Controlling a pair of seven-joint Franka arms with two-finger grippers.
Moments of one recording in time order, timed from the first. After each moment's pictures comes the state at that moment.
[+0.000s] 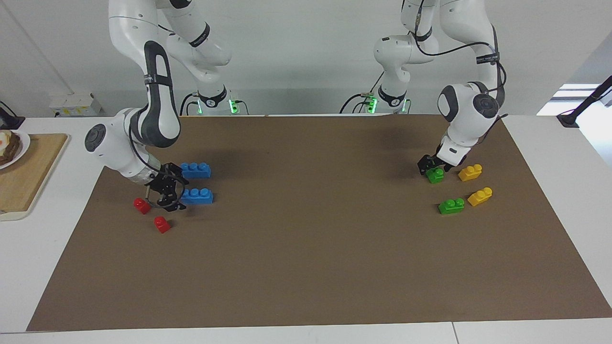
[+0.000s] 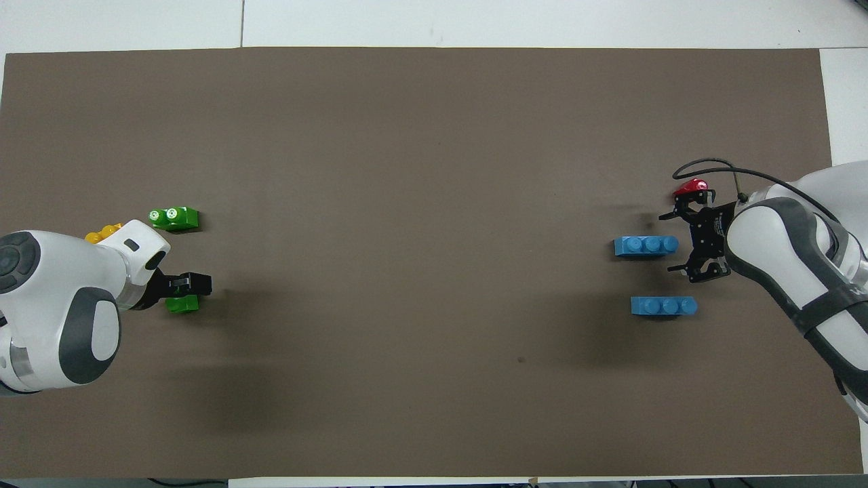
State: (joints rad) left arm -0.04 -0.02 0.05 -2.41 -0.02 2.32 -0.04; right arm -0.25 0.23 0.12 -2.12 0.35 2.21 1.15
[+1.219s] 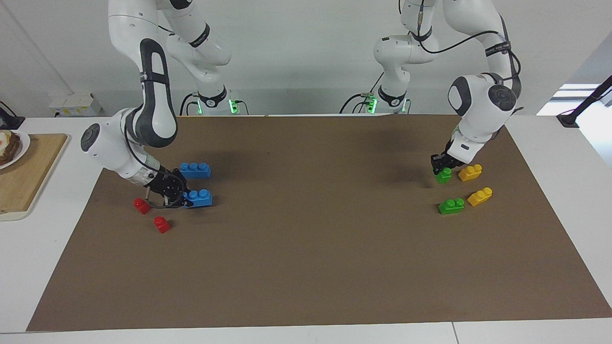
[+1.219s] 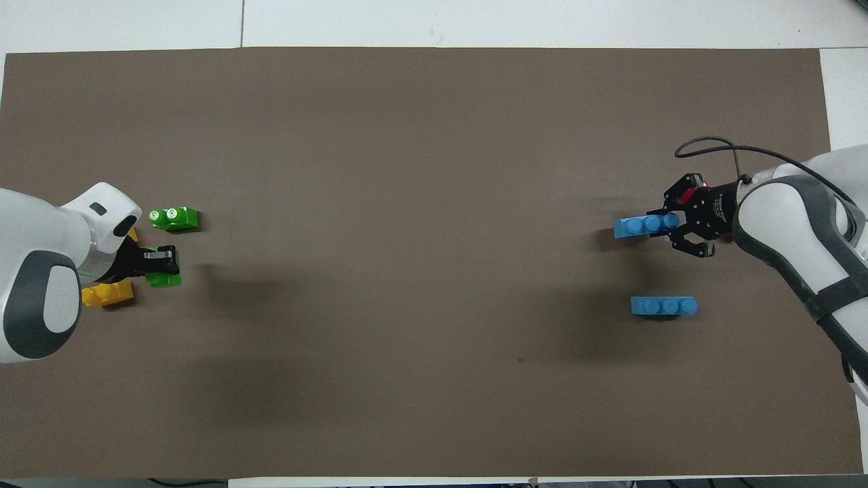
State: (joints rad) left arm -0.04 -0.03 0.05 -2.20 -0.02 2.12 -0.07; right arm -0.22 0.23 0.13 -2.01 0.46 2.15 1.10
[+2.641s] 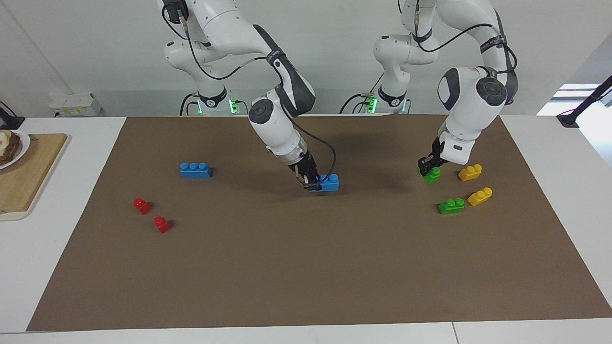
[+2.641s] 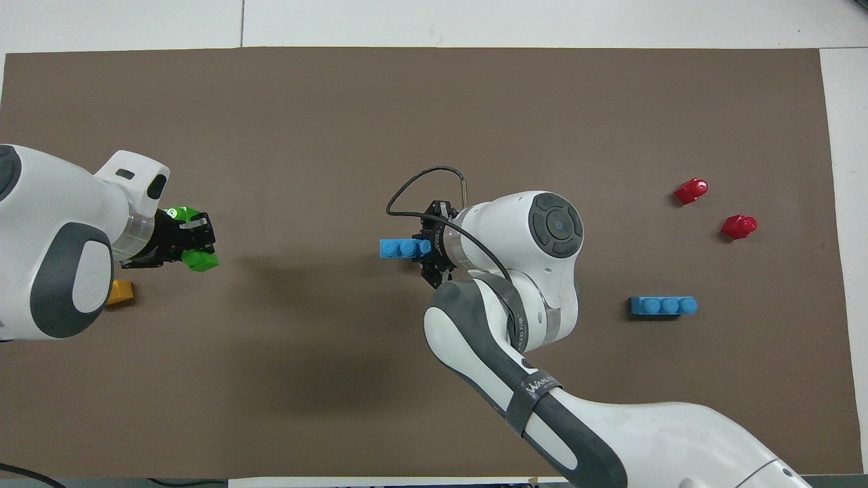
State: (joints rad) left arm -0.16 0.01 0.05 -2.08 -0.08 2.03 -0.43; right arm 0.47 0.37 0.14 -1.92 0.53 2.52 1.78
